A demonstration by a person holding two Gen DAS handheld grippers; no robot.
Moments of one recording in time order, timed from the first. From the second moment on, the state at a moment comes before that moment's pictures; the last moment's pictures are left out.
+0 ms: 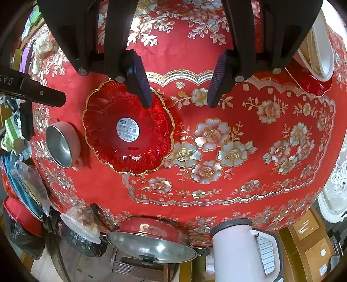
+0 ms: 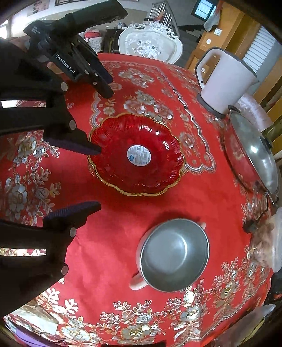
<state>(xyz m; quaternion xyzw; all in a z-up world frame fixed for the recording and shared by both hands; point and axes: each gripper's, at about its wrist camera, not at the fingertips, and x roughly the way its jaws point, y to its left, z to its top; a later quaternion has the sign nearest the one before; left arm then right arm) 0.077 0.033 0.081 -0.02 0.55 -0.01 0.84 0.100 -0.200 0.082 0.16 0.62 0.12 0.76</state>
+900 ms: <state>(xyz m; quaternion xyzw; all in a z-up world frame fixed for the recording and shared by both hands) 0.118 0.045 0.042 -0.09 0.58 -0.02 0.81 0.144 -0.206 0.026 0.15 0.65 0.09 0.74</state>
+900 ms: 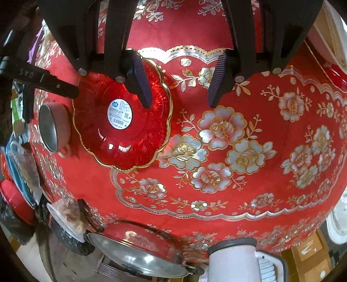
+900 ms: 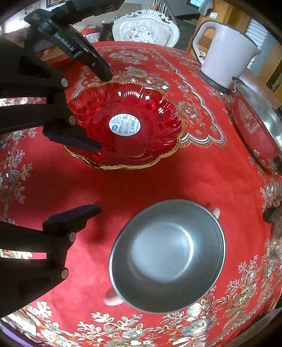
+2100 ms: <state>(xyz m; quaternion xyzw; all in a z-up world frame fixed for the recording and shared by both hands) 0.114 0.037 0.035 -0.10 0.60 -0.04 0.80 0.146 -0.177 0.053 0.11 0.61 0.15 0.77</state>
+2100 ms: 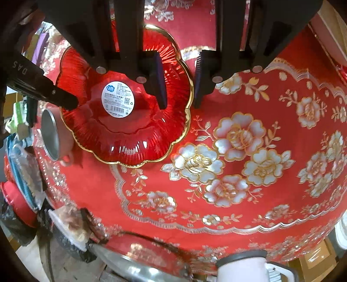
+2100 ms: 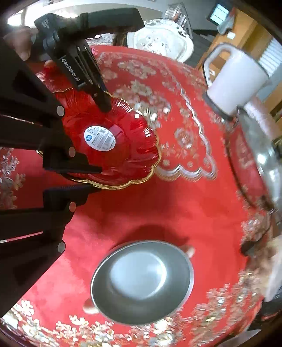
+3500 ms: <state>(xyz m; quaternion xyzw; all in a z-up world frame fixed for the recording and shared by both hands) -0.104 0.295 0.087 -0.23 0.50 0.24 0.80 0.029 0.139 0.093 -0.07 0.57 0.42 0.70</state>
